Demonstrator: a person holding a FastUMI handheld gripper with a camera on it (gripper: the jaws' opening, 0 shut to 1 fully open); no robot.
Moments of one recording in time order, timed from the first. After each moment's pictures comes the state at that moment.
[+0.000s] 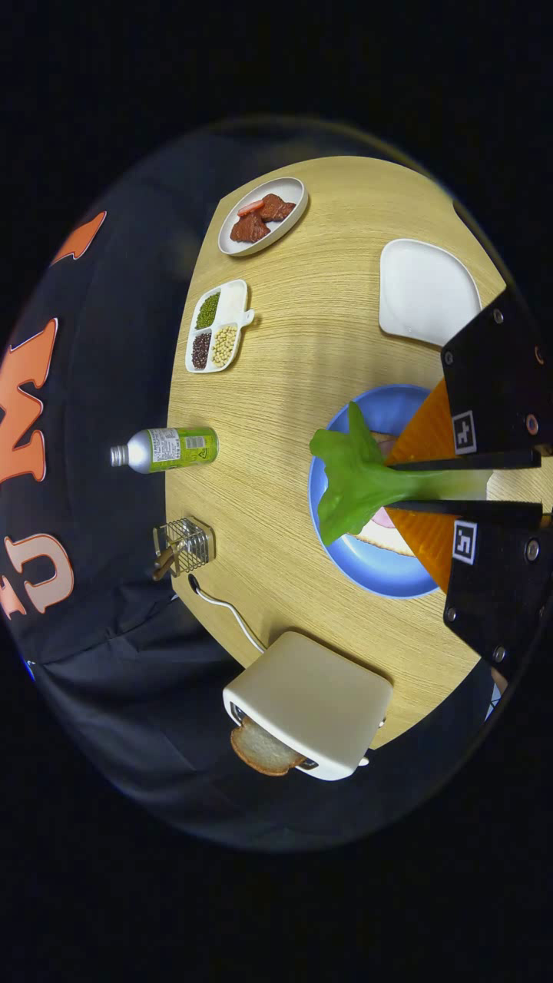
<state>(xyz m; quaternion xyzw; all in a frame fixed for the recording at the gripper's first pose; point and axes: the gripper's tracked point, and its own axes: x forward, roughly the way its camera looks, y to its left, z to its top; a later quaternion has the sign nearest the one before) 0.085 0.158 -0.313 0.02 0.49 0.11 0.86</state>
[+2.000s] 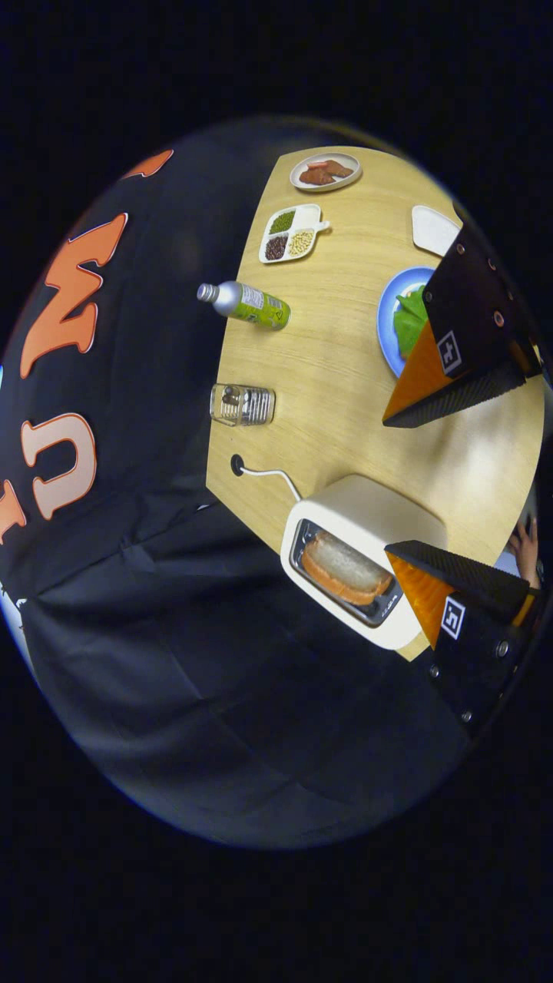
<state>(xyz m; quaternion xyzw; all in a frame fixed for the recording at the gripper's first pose) 0.097 0.364 -0.178 0.04 0.45 0.20 0.87</state>
